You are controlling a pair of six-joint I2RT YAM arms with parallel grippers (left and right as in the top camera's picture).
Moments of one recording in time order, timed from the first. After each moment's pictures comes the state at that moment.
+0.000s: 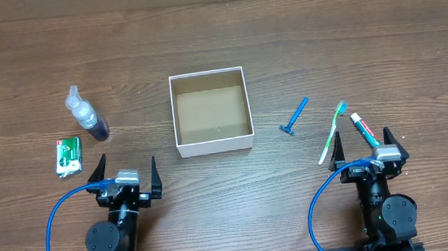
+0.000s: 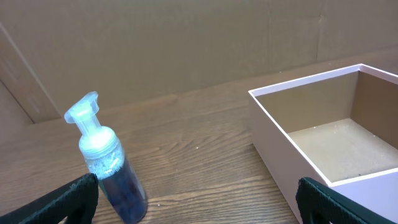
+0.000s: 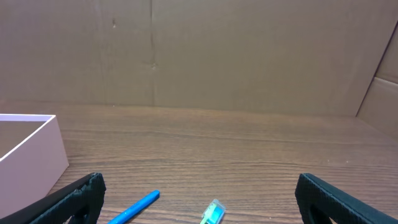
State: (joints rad) left arm 0.00 0.02 0.01 -0.07 0.05 0.19; right arm 0.13 0.01 0.02 -0.01 0.15 -0.06
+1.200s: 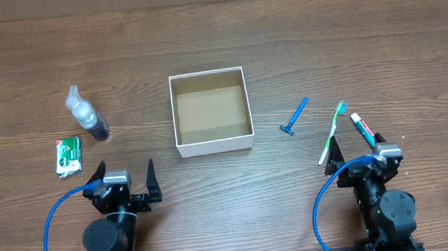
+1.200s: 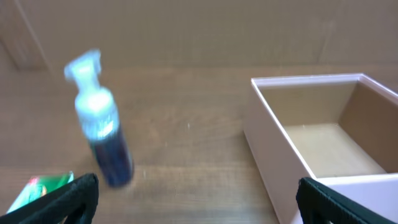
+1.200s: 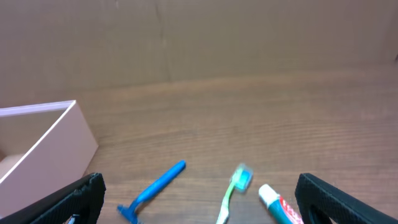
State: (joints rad) left arm 0.00 0.02 0.10 -0.27 0.01 -0.02; right arm 0.13 0.07 0.09 -0.18 0.10 0.12
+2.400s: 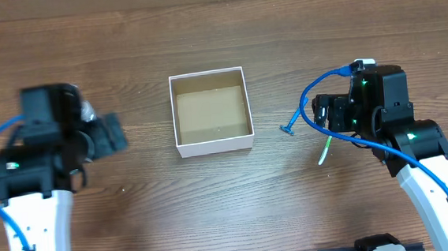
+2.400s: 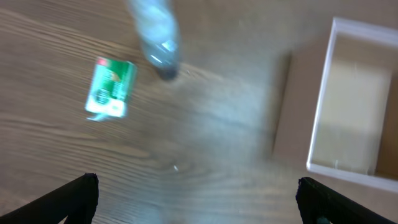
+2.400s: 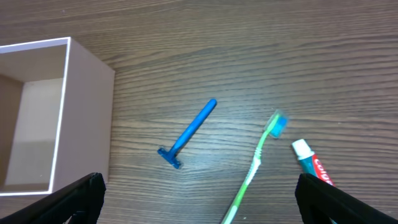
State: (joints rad) left arm 0.13 1.21 1.39 -1.23 -0.05 -0.22; right arm 0.13 1.15 1.03 -0.76 -0.04 0.17
